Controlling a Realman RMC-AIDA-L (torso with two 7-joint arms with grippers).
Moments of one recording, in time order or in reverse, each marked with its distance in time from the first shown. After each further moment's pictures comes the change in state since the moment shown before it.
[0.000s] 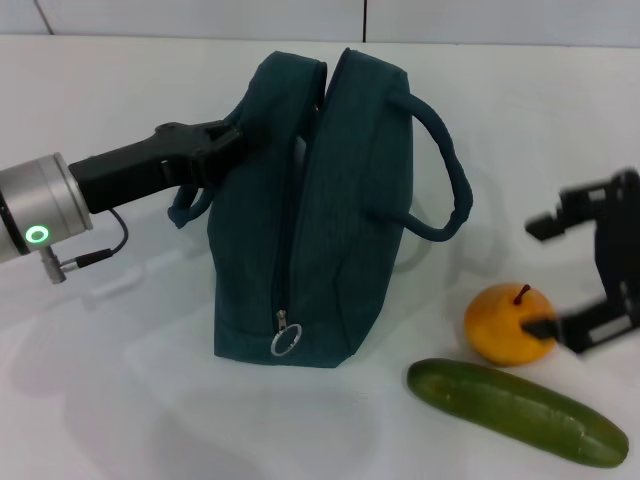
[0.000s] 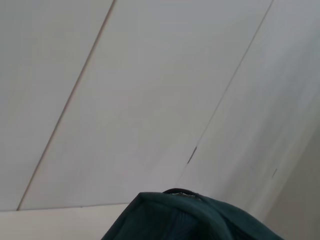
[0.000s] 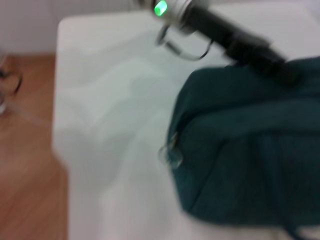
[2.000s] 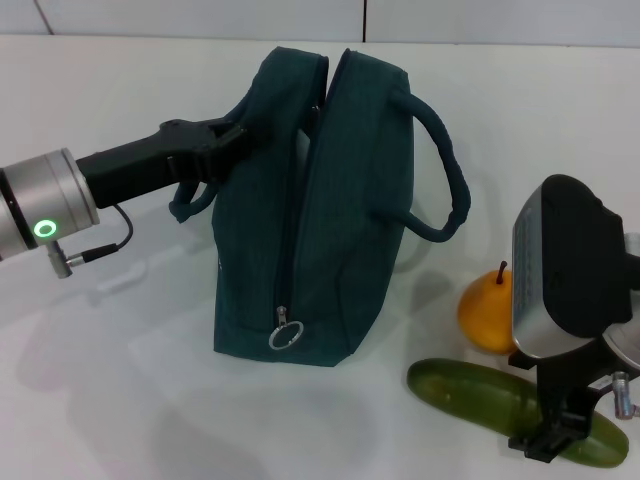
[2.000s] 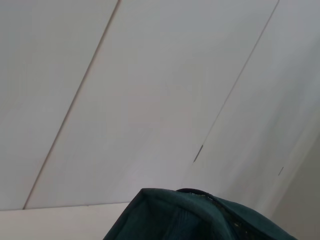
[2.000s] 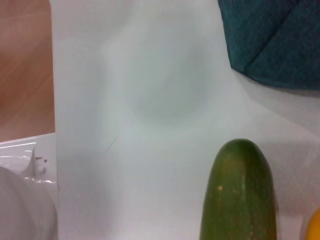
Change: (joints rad) left arm -0.017 0.000 0.004 -0.016 0.001 -0.031 0.005; right arm 0.015 0.011 -0.562 0.308 -0.383 0.274 0.094
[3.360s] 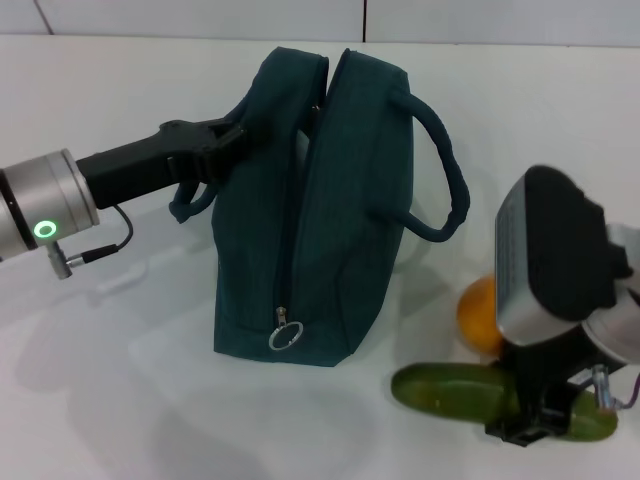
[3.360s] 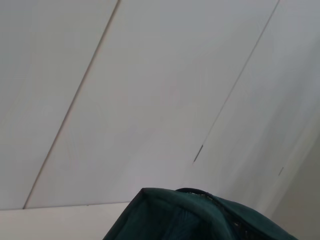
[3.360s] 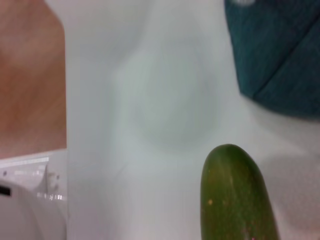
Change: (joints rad) left arm 0.001 -0.001 -0.001 0.000 0.000 0.000 0.000; right arm 0.046 -0.003 0.007 0.054 0.071 0.021 -0.004
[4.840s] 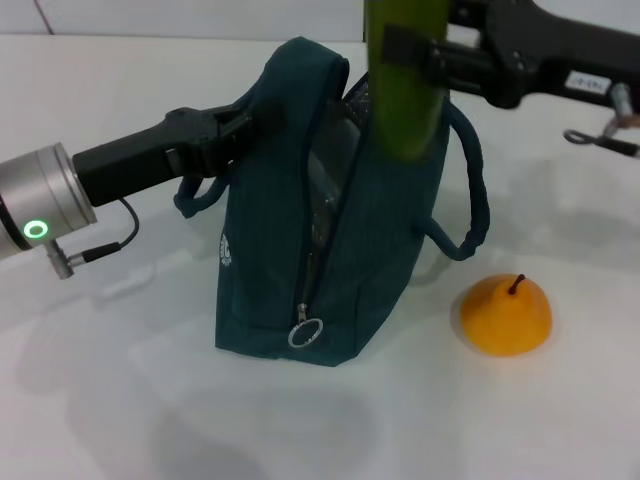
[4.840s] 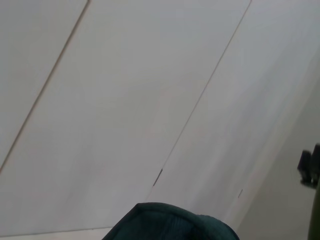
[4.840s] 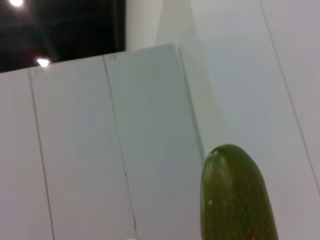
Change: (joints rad) left arm 0.006 -0.003 -0.003 0.007 -0.055 0.118 -0.011; right arm 0.198 0.001 0.718 0.935 1.148 0.004 -0.929
